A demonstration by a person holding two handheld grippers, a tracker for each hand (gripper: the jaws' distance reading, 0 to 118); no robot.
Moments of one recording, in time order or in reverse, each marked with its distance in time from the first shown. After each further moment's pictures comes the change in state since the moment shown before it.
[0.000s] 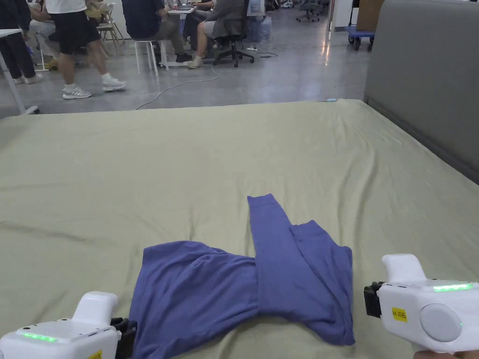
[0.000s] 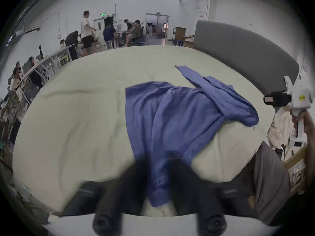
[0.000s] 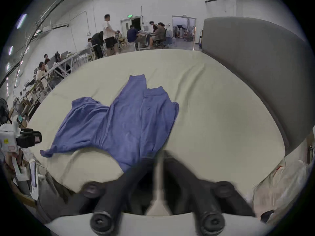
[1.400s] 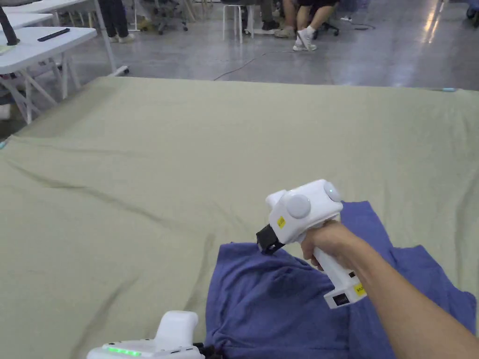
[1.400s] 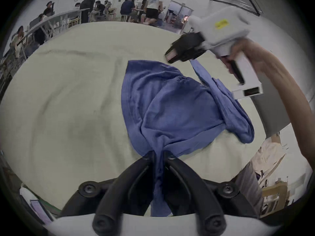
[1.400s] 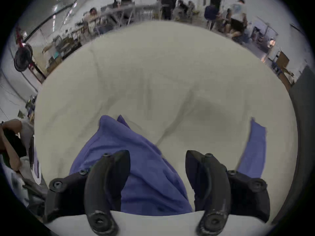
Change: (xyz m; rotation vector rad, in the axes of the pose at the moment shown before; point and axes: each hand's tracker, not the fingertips) left arm -0.017 0.004 -0.034 -0.146 -0.091 0.296; right arm -0.299 0.211 -0.275 -0.337 0.338 0.589
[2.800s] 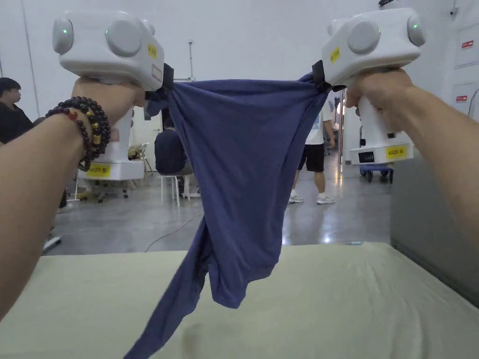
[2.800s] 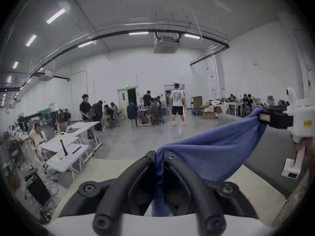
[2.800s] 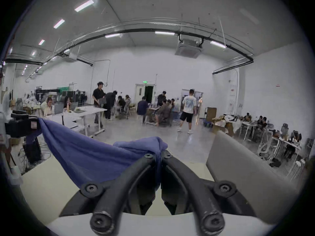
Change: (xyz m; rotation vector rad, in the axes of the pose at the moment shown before) left arm 0.237 0.529 0.290 0.845 0.217 -0.358; right arm 0.191 0.087 0.596 0.956 -0.568 -0.287
